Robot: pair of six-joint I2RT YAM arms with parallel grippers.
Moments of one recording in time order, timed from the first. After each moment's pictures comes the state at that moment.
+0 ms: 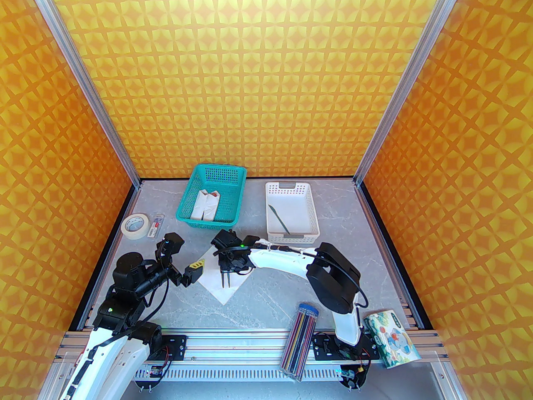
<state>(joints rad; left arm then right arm) -0.21 0.49 0.52 -0.31 0.51 0.14 0.98 1.98 1.44 -0.60 0.02 0.82</state>
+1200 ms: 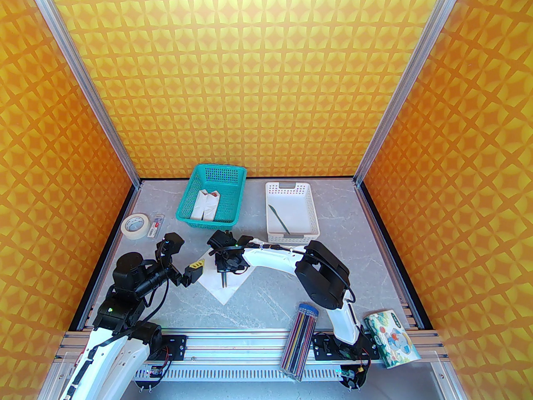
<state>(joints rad) -0.21 0.49 0.51 -0.31 0.51 0.14 0.98 2.06 1.50 -0.59 0.02 0.83</state>
